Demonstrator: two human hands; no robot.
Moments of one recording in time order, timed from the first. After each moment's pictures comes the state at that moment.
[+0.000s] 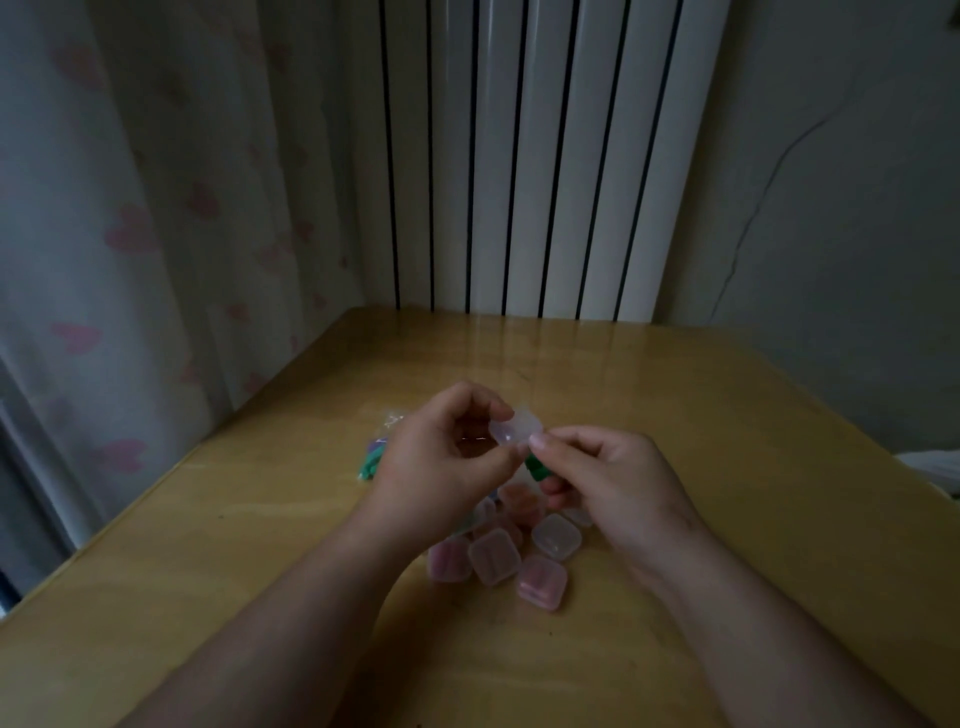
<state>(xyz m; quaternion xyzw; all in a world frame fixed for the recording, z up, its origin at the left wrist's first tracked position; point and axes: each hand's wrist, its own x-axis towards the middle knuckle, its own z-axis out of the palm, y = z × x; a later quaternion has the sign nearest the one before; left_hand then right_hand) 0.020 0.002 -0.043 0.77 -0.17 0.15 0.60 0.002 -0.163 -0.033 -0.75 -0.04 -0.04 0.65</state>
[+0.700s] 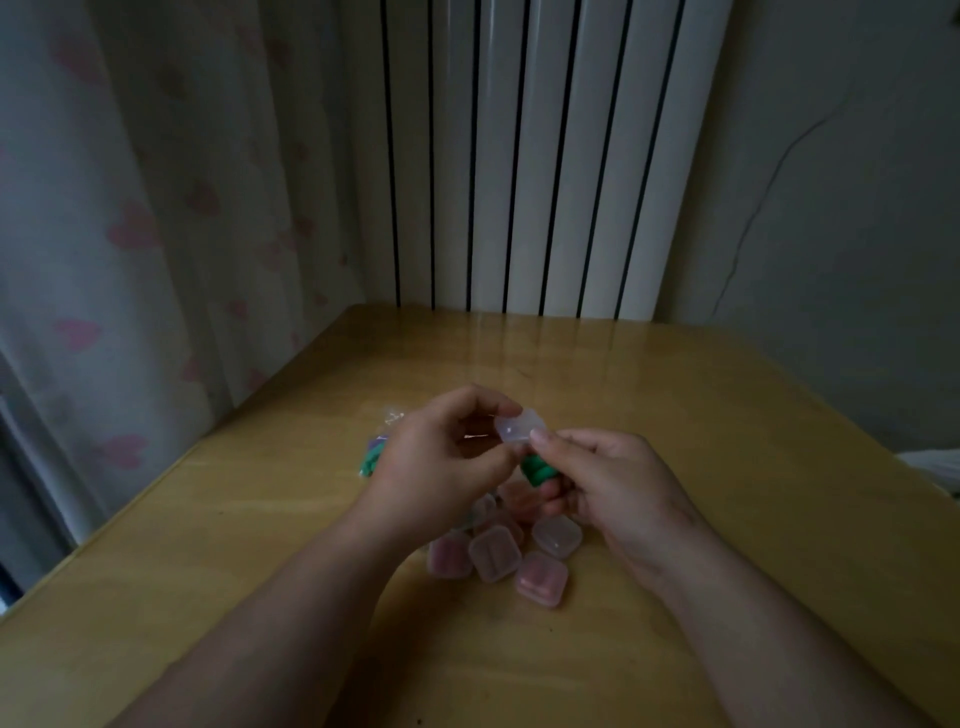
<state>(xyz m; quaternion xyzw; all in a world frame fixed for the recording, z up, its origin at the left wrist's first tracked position) 0.016 0.004 -0.038 0.78 -0.18 0.12 0.58 0.007 -0.163 -0.036 -0.74 -0.04 0.01 0.67</state>
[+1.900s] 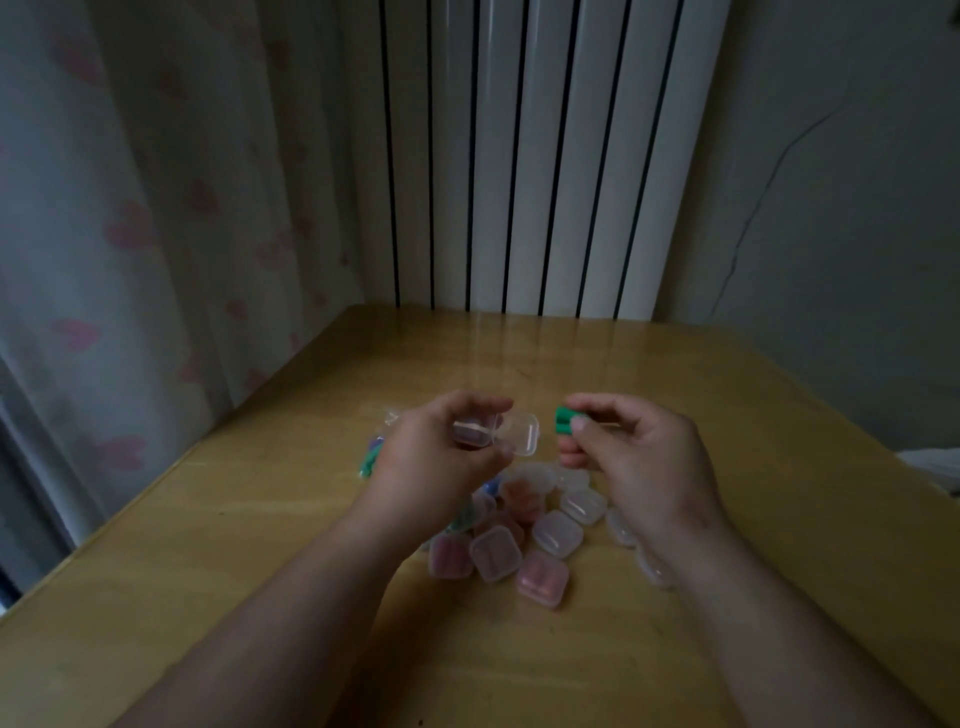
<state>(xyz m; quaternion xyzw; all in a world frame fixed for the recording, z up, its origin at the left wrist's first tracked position) 0.017 0.002 -0.034 0.82 -0.10 0.11 0.56 0.007 -0.170 -0.027 -0.74 -0.05 -0.17 0.65</state>
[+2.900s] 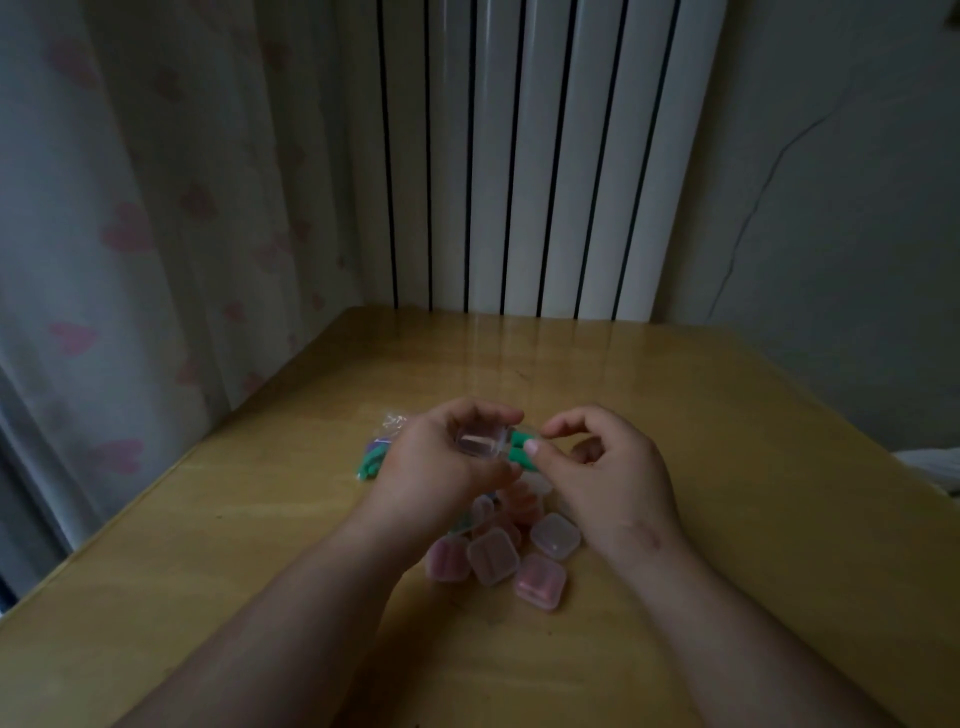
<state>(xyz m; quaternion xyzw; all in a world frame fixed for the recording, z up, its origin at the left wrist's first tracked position) 0.019 -0.003 -0.037 0.78 -0.08 0.05 0.62 0.013 -0.156 -0.045 -0.82 -0.05 -0.25 0.51</state>
